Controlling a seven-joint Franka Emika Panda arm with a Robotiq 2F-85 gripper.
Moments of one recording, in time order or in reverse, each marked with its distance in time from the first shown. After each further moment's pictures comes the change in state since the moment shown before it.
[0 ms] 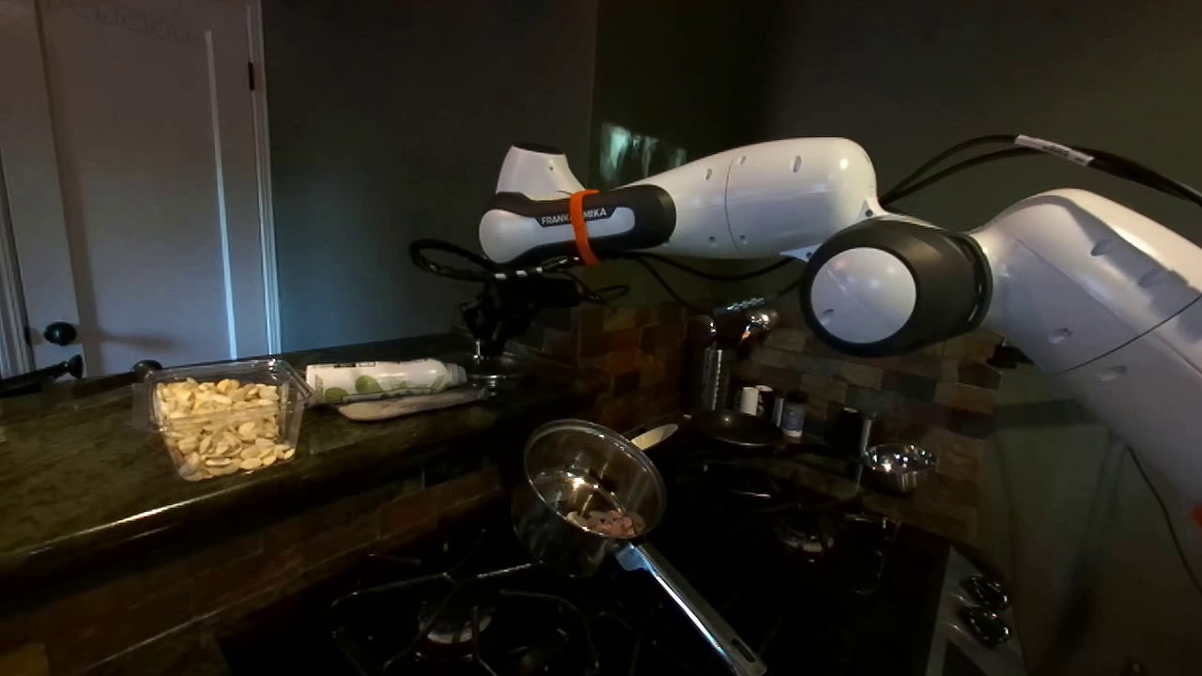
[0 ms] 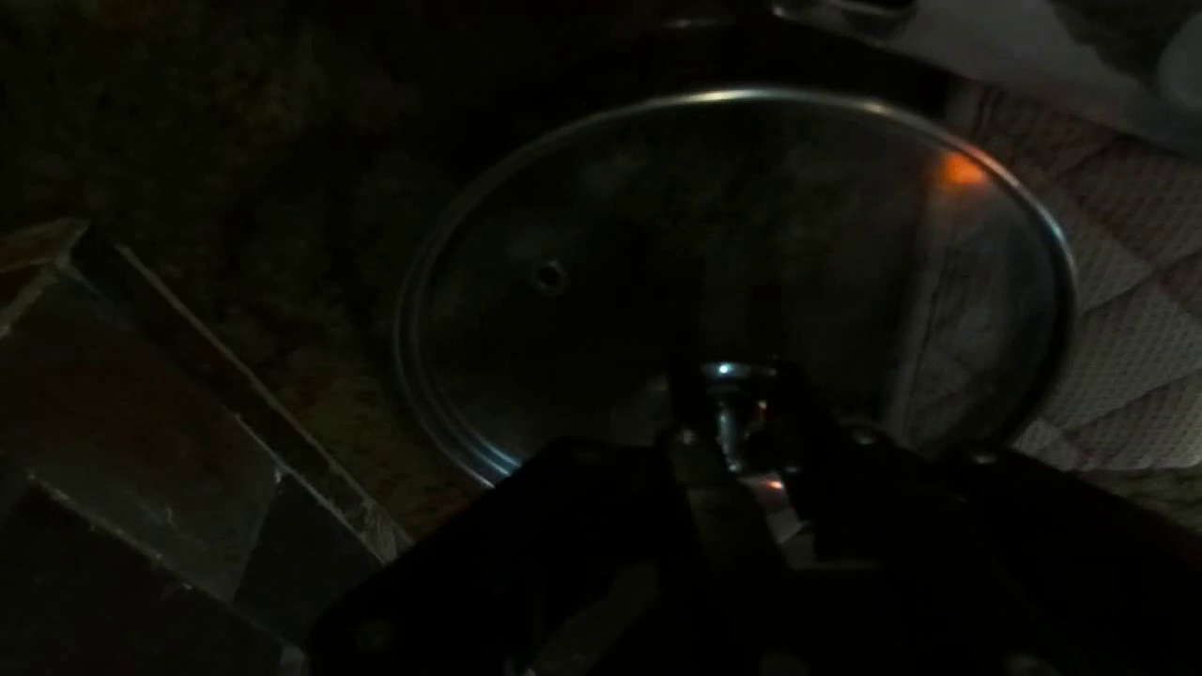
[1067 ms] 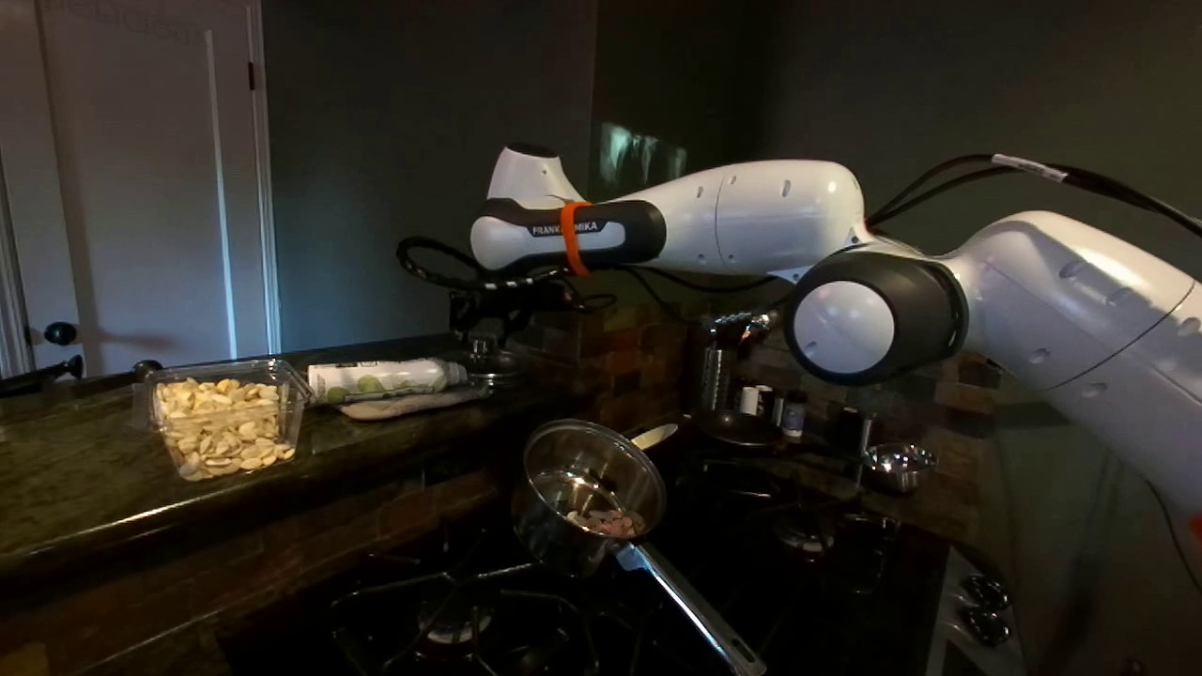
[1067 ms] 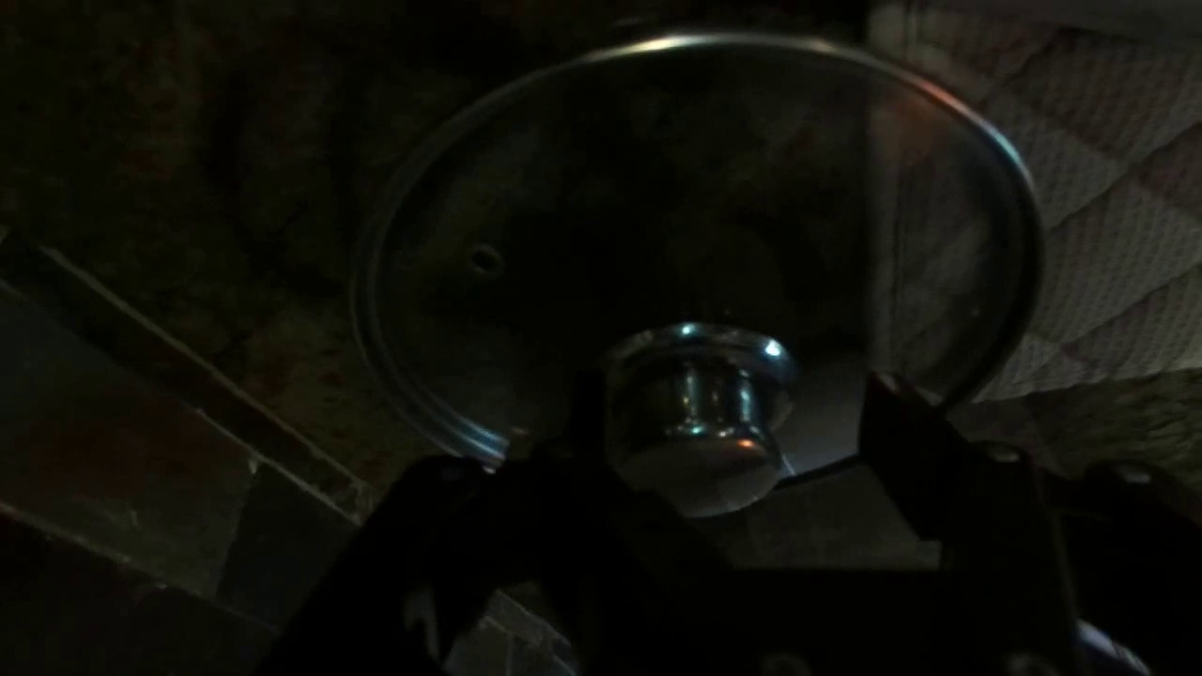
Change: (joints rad) arm 0.010 0.079 -0.013 0.122 -0.003 0.014 0.124
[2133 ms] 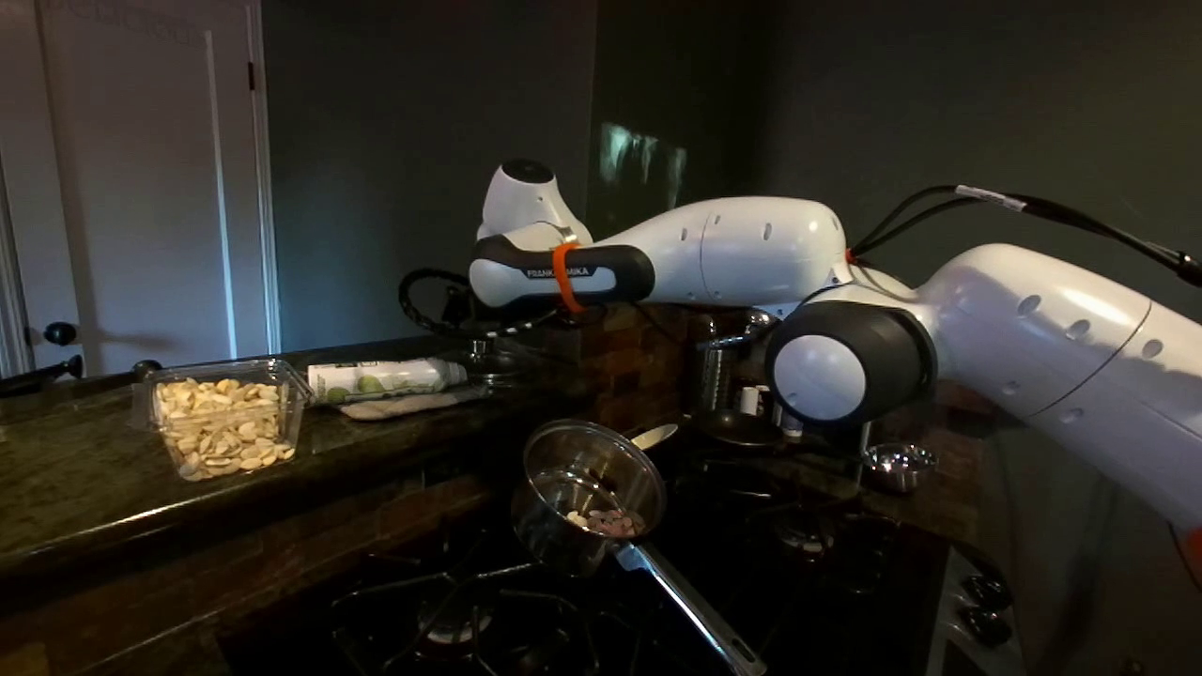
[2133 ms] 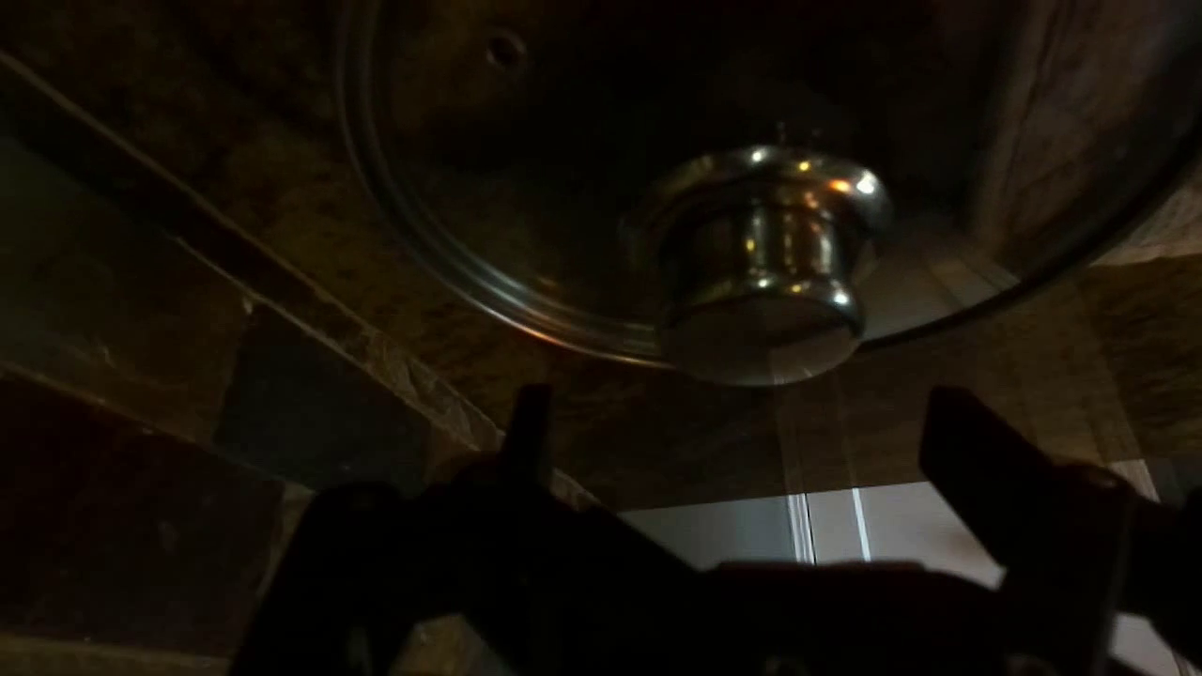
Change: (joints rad) arm 0.011 0.109 -0.077 0.117 -0.076 0.154 0.050
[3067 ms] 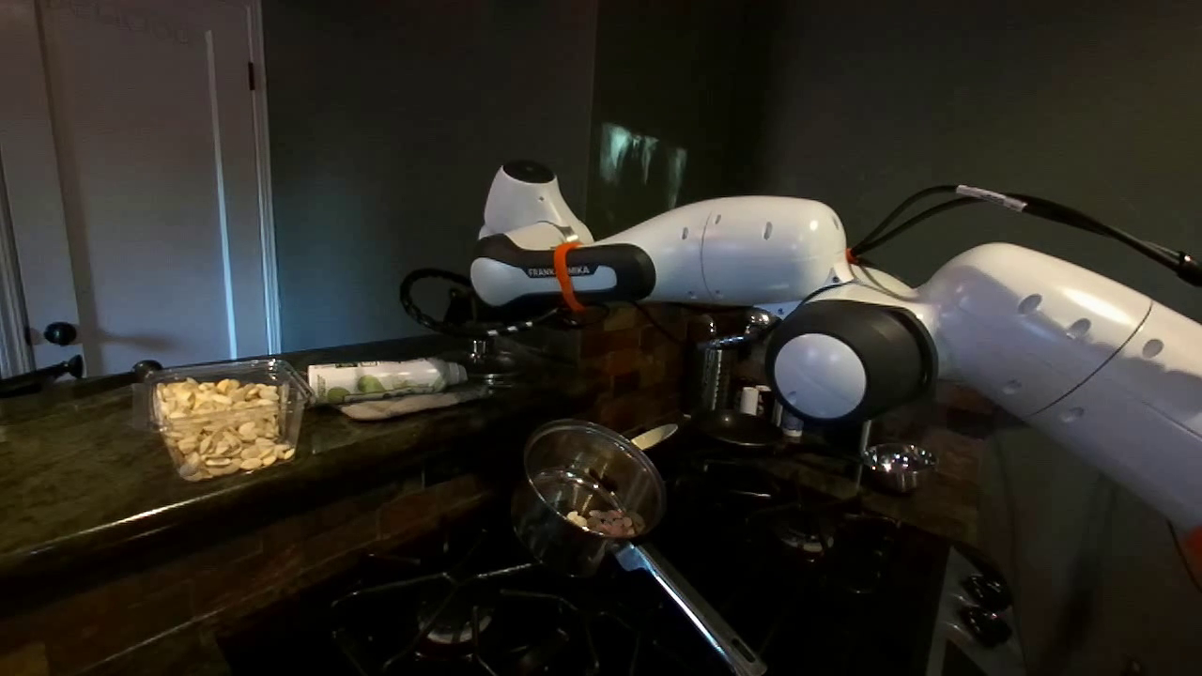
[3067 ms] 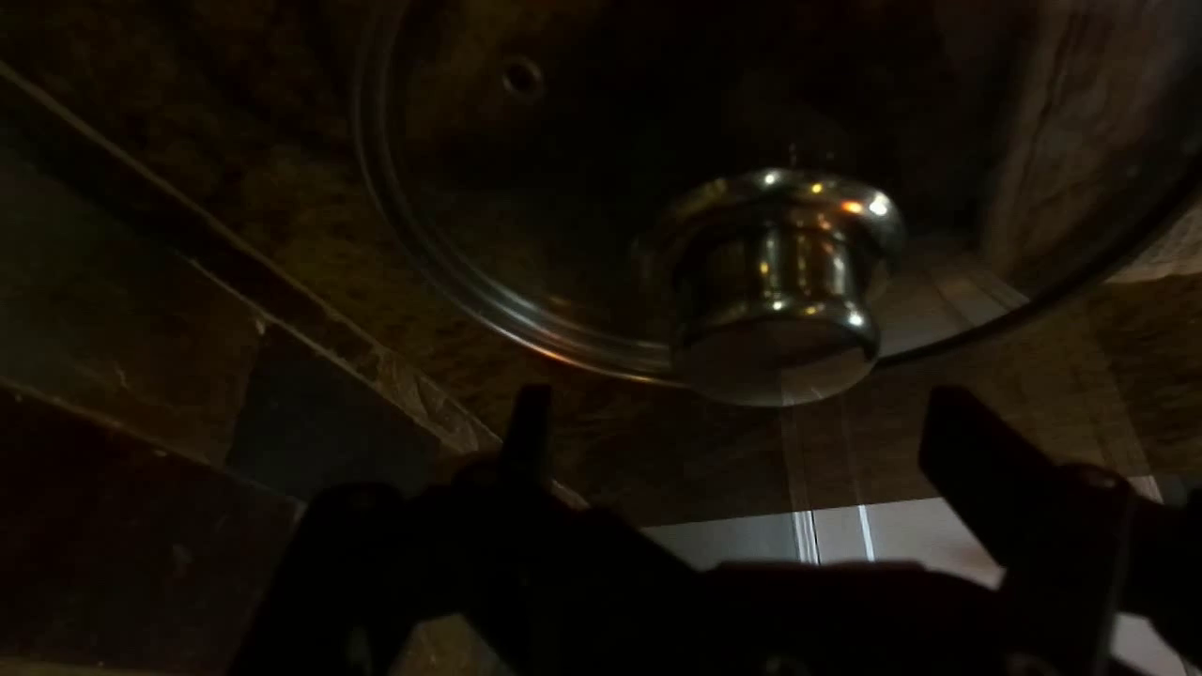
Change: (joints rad) arm -0.003 -0.003 0.002 -0.004 0.008 -0.017 -0.004
